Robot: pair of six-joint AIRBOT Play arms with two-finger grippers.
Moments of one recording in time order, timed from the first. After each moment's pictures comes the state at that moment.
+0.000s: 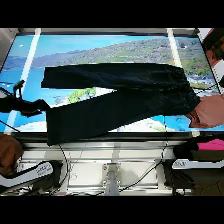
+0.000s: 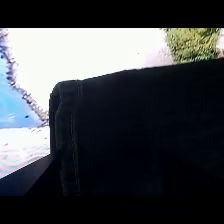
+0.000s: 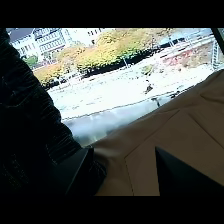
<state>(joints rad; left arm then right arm) 0.47 -1.30 0.92 1.16 -1.20 -1.13 -0.71 -1.53 1.52 -1.39 1.00 1.25</state>
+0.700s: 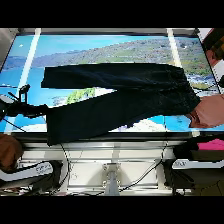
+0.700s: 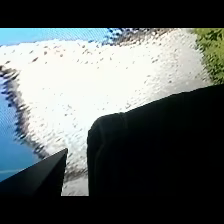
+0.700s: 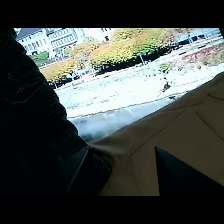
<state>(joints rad) 0.48 -1.39 0.87 1.15 -0.99 -0.98 -0.71 -1.53 1.52 -1.37 1.02 1.24</state>
